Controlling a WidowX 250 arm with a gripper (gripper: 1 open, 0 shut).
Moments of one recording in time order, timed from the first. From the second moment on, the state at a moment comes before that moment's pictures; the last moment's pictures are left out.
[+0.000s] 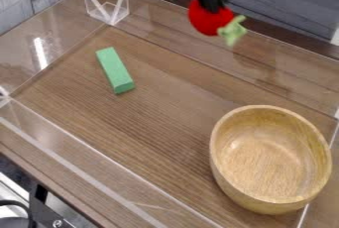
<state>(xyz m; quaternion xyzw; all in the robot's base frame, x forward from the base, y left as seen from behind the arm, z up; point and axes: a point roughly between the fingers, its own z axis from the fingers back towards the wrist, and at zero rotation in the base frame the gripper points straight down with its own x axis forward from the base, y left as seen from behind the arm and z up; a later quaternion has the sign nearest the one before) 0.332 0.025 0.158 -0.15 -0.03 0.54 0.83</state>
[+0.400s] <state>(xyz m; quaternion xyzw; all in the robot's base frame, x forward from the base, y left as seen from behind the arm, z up) 0.294 0.088 0.152 -0.13 -0.04 0.59 0.80</state>
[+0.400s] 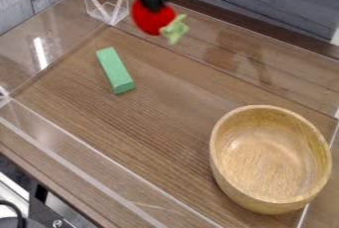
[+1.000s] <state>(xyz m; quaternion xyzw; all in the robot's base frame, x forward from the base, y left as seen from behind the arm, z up) 0.257 0.157 0.123 -0.10 -0.06 0.62 0.77</state>
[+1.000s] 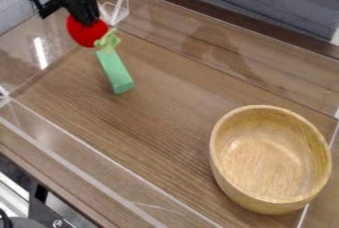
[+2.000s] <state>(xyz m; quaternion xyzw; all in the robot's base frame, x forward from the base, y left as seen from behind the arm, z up) 0.247 0.208 0.090 -0.04 -0.04 0.62 0.78</state>
